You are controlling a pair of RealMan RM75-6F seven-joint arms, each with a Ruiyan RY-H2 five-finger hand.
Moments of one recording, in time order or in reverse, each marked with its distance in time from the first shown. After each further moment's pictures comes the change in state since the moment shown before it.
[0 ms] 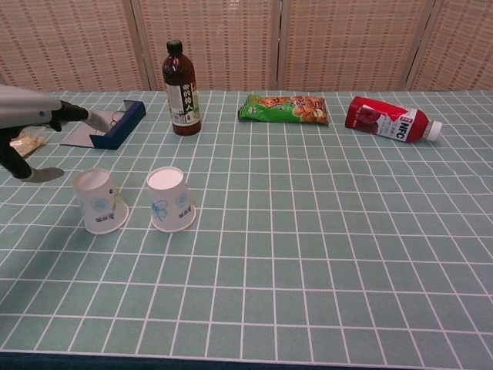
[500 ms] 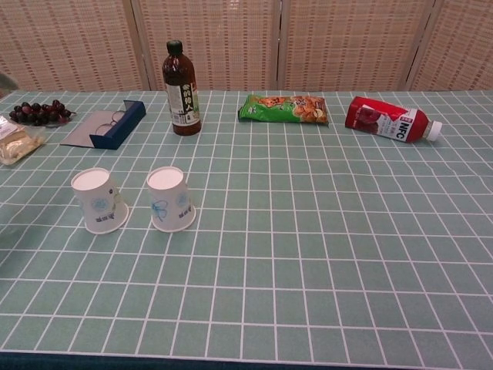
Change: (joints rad) left arm 0.200 0.141 0.044 -0.038 0.158 0.221 -0.189; right arm -0.002 -0.012 -0.008 -0.024 -0.001 -0.005 -0.061
